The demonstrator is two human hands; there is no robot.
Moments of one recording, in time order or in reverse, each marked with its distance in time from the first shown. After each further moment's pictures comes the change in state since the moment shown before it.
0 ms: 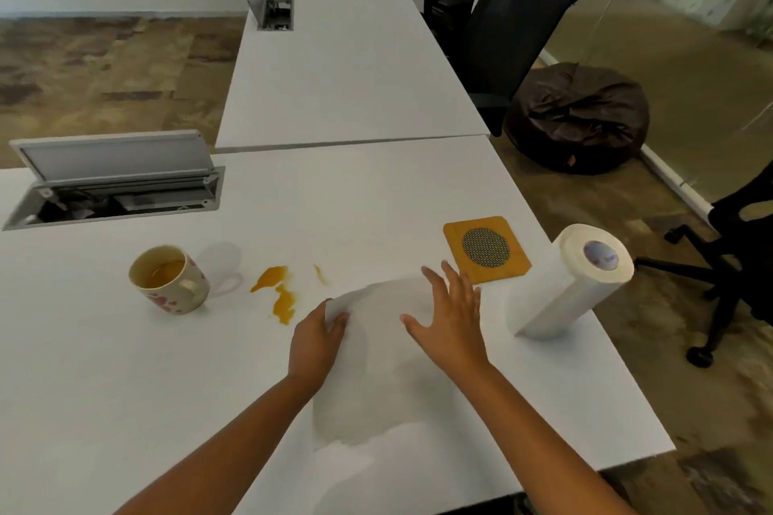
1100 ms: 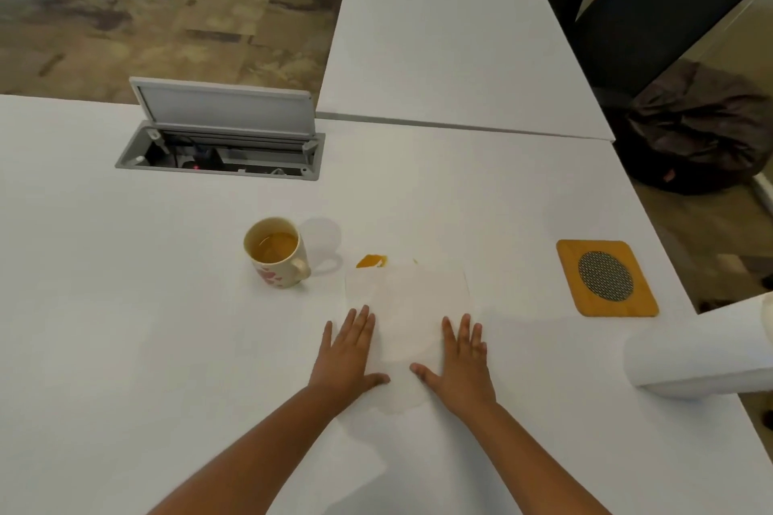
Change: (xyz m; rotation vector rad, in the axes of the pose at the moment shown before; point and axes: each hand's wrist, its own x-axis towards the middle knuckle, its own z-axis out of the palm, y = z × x) left_hand 0.024 -0.126 -0.068 0.788 -0.432 0.088; right_hand 0.004 -0.054 0.150 -0.287 -0.487 0.078
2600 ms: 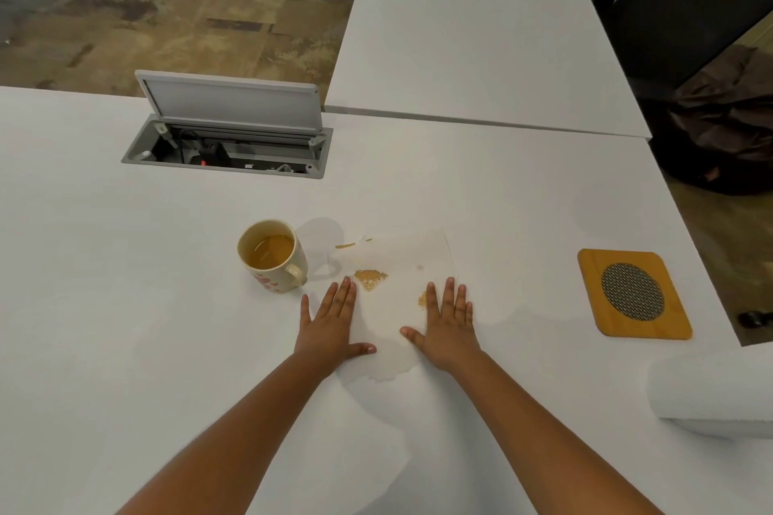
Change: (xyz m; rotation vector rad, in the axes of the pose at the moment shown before) left_hand 0.045 -0.025 -0.024 0.029 -0.014 -0.144; right_hand 0.067 -0.029 -0.040 -0.071 -0.131 -0.149
